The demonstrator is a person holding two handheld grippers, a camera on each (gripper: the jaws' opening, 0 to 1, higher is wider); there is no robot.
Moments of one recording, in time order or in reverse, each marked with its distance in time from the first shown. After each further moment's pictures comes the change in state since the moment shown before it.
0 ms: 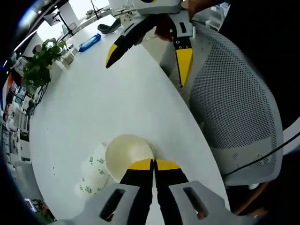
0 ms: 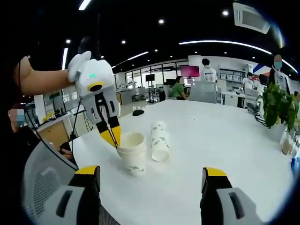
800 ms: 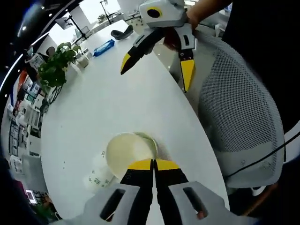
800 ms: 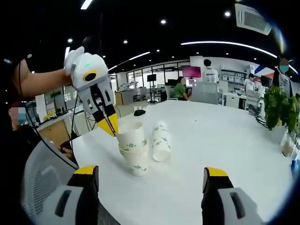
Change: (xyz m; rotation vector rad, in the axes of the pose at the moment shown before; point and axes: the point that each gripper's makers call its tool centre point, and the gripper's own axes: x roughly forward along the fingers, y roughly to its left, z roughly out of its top) left arm -0.023 0.003 -0.001 -0.019 -0.035 0.121; right arm 0.001 0.001 -0.001 -0.014 -0.002 0.010
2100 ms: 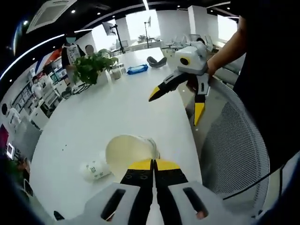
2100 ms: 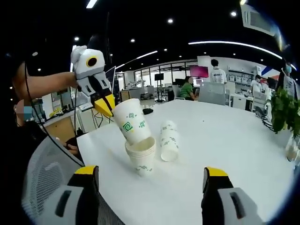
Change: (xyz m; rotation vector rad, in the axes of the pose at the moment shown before) left arm -0.054 0.001 0.013 -0.312 -0.303 0.135; right arm 0.002 0.015 -0.001 -0.031 0.014 0.062
